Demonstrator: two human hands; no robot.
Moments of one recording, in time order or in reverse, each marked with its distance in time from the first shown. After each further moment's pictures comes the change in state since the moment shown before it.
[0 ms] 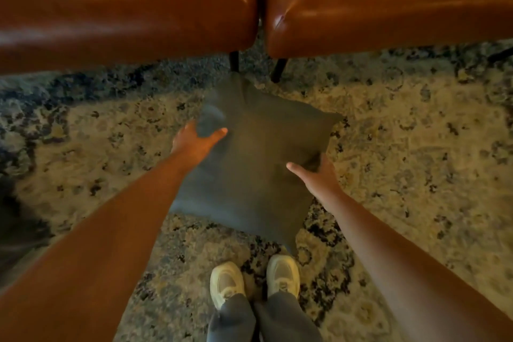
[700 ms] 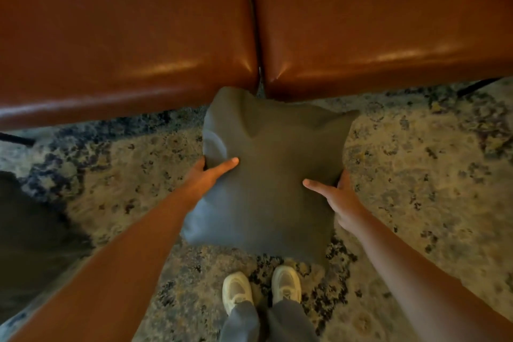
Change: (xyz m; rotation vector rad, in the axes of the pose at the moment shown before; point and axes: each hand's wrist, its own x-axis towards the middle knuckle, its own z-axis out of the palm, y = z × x) left_hand -0.171 0.081 -0.079 -0.443 -0.141 0.038; right_hand -0.125 -0.079 -0.092 0.476 -0.082 -0.071
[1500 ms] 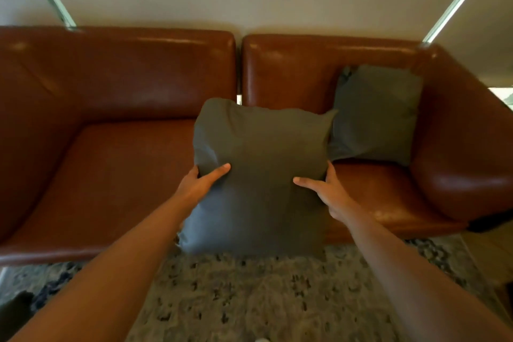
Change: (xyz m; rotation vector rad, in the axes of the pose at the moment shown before) left_hand -0.100 0.394 -0.041 -0.108 0.144 0.365; right_hand -0.050 -0.438 0.000 -0.085 -0.167 -0.342
